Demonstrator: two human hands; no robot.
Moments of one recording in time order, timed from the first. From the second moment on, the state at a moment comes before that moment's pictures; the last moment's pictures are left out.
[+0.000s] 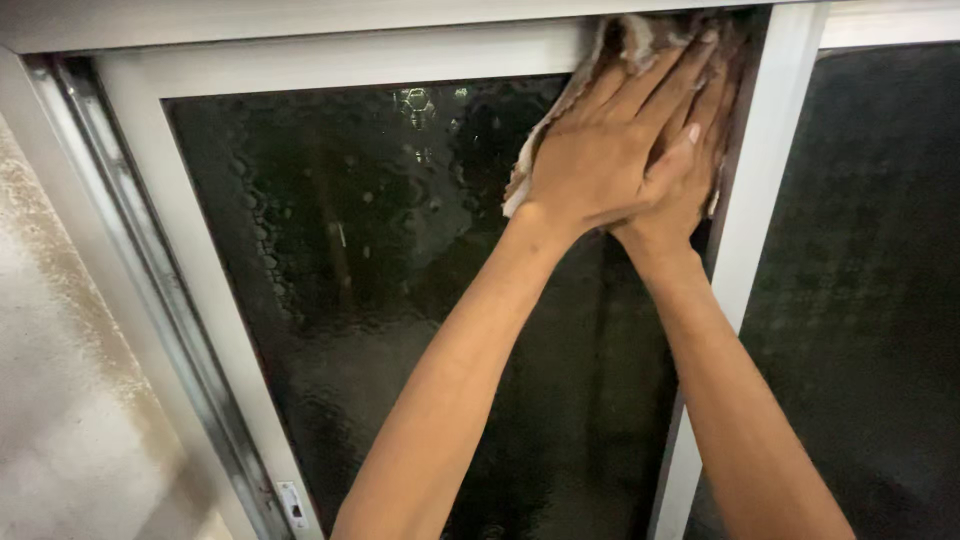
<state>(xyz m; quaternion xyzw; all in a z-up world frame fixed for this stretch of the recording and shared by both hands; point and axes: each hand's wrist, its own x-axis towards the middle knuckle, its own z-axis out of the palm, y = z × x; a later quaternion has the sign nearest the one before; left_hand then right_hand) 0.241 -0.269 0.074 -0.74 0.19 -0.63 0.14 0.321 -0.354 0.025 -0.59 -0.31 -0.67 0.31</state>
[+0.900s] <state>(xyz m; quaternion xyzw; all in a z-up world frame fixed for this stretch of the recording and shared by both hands) 0.111 -0.065 0.084 -0.70 0.23 -0.66 0.15 0.185 -0.172 0.043 -0.54 -0.32 -0.73 0.28</state>
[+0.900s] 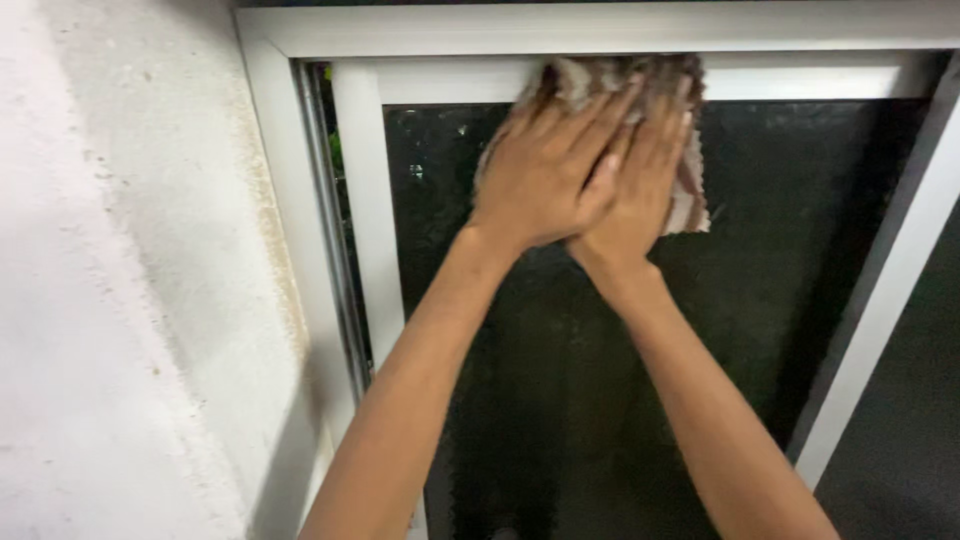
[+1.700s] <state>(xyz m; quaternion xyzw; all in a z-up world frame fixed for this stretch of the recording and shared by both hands) 0.100 -0.078 0.061 -0.67 0.14 -0.71 0.12 0.177 -0.193 0.048 -0.52 -0.45 -0.68 0.27</state>
